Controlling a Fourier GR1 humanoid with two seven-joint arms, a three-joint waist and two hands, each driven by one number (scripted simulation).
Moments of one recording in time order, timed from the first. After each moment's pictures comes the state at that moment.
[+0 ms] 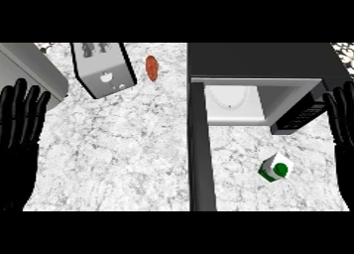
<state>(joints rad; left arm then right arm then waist) 0.01 0.08 -0.01 -2.10 -0.02 0.00 0.02 0.02 -0.11 0.00 -2.10 0.00 -0.02 0.00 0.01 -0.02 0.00</state>
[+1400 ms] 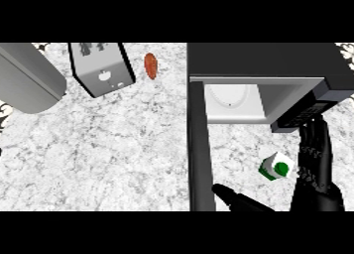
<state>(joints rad) 0.38 0.08 0.13 -2.34 0.25 -0.16 0.05 0.18 0.00 0.43 -2.14 0.57 -0.57 0.25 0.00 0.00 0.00</state>
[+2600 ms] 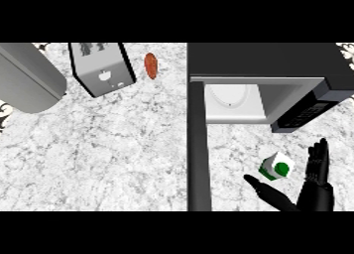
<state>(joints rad) 0.54 0.03 0.32 -2.35 0.38 -0.38 -0.02 0.26 -0.02 0.11 -1.67 0.10 -0.58 -0.30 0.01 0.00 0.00</state>
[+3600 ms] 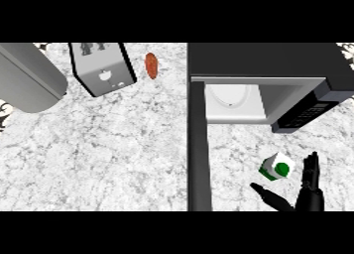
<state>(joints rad) 0.54 0.01 0.40 -2.34 0.43 -0.45 0.02 0.13 -0.04 -0.11 -1.11 -0.08 -0.39 -0.73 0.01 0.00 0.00</state>
